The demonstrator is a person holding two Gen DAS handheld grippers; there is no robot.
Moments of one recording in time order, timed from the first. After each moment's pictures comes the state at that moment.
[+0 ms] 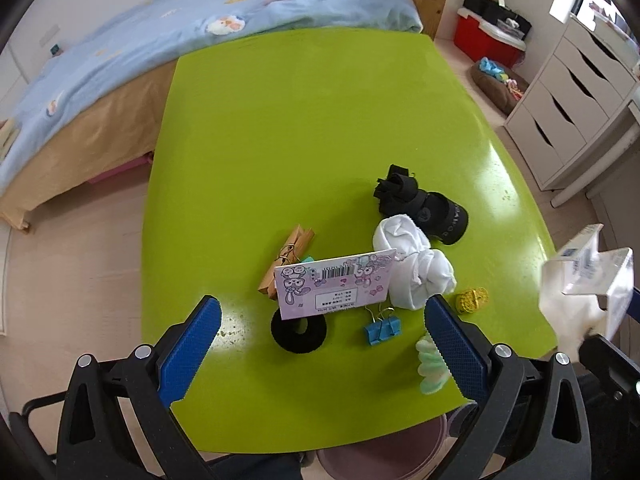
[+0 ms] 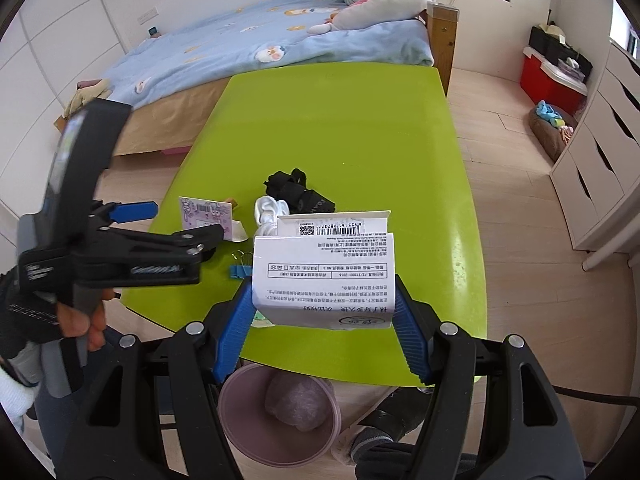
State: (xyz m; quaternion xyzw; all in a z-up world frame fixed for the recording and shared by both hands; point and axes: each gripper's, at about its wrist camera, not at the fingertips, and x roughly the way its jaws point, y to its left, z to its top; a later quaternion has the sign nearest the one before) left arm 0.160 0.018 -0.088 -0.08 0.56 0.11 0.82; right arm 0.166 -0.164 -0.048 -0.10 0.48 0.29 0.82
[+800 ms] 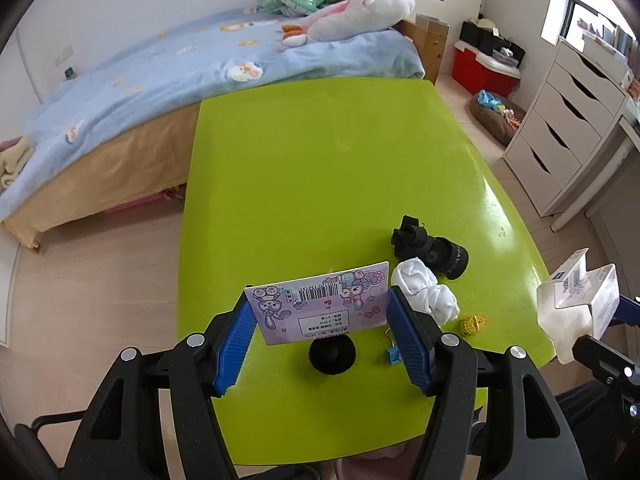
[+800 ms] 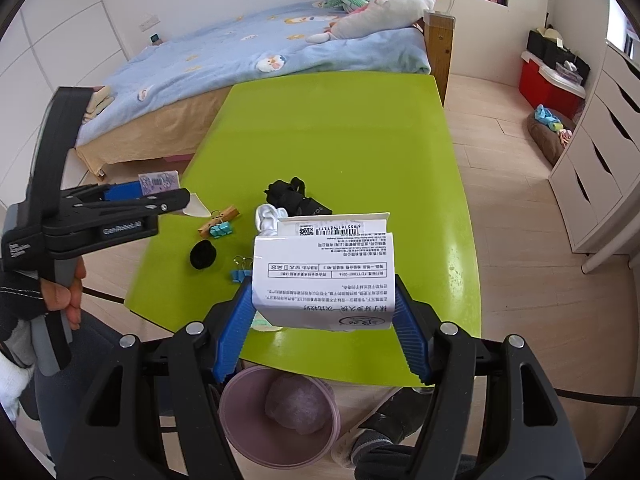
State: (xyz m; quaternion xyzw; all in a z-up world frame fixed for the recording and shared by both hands) left arm 0.134 0.030 -0.036 -0.07 0.49 0.11 0.86; right arm 0.160 -0.170 -0.037 -0.09 0.47 0.30 0.83
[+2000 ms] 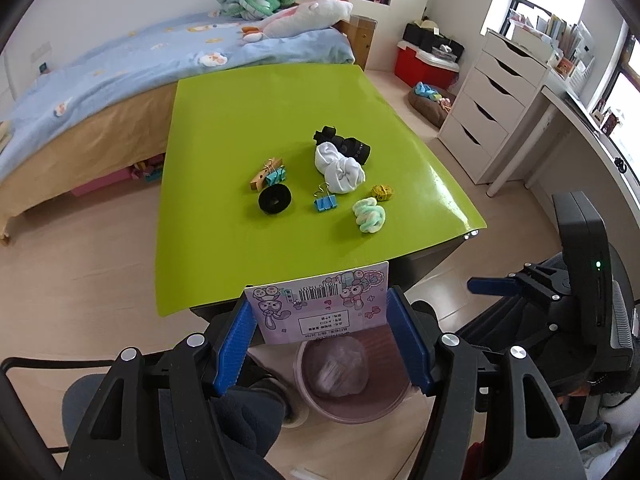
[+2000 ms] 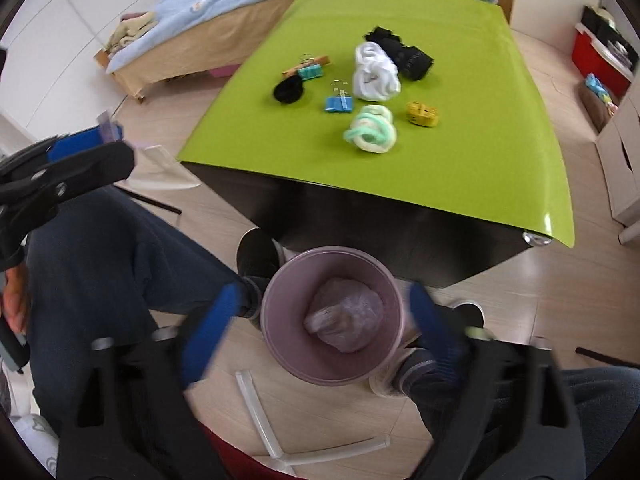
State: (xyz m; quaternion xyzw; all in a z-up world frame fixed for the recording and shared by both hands) left arm -0.020 -0.021 -0.034 -0.09 0.48 0.02 0.87; right arm 0.047 -0.168 -0.108 -0.13 0.55 0.35 0.74
